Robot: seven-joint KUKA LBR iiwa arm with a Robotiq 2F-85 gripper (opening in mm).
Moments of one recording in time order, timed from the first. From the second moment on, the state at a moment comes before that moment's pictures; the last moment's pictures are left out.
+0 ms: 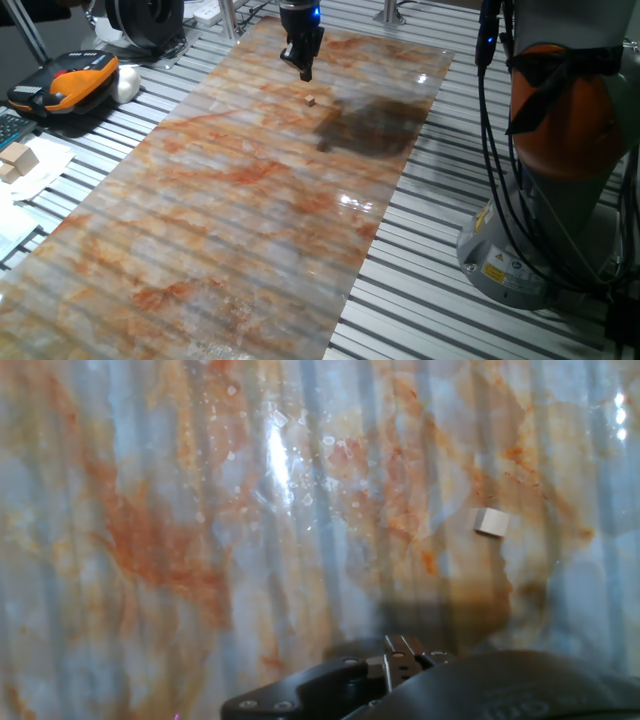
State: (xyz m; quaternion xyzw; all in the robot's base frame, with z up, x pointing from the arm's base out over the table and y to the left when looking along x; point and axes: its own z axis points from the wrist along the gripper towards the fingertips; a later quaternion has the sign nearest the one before) arm 0.499 -0.138 0.175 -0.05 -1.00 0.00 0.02
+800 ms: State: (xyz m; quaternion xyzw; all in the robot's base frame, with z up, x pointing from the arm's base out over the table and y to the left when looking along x) arm 0.499 -0.138 0.175 -0.17 -0.99 0.03 0.02
